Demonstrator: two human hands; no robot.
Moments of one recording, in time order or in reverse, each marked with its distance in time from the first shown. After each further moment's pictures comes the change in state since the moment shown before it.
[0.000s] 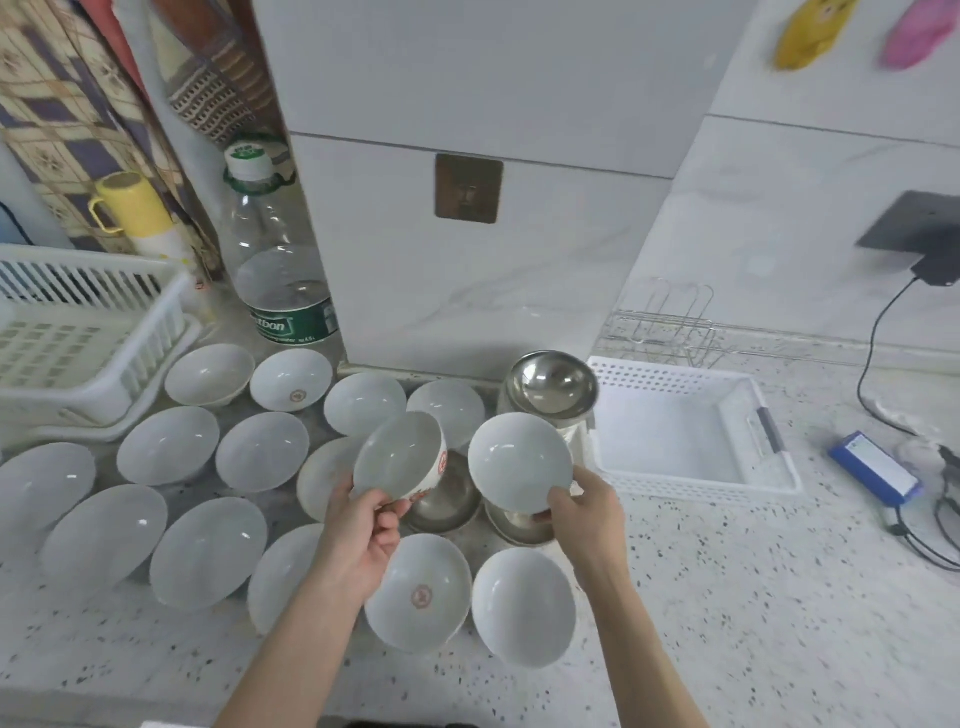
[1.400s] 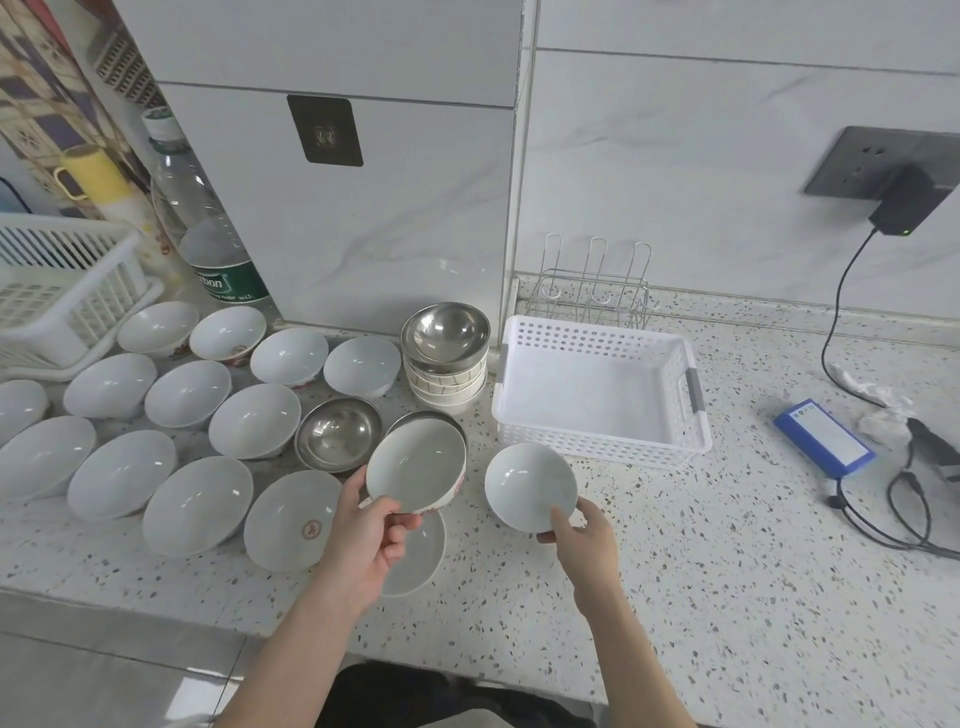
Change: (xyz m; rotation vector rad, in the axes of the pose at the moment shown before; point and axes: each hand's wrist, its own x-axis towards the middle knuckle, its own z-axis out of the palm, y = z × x) left_hand -0.067 -0.140 0.085 0.223 0.012 0.108; right_hand 0.033 0.155 -0.114 0.221 -0.128 0.229
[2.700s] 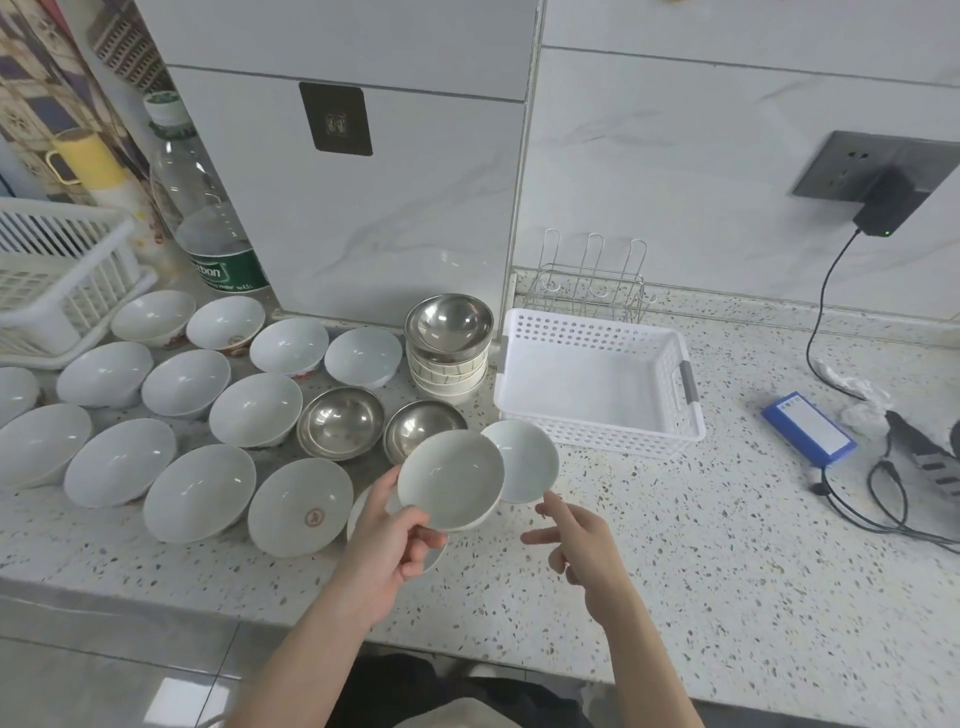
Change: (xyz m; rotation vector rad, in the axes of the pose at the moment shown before) left_hand -0.020 -0.013 -0.005 0.167 -0.170 -0.013; right_hand -0.025 -0.006 -0.010 -0.039 -0.214 0.017
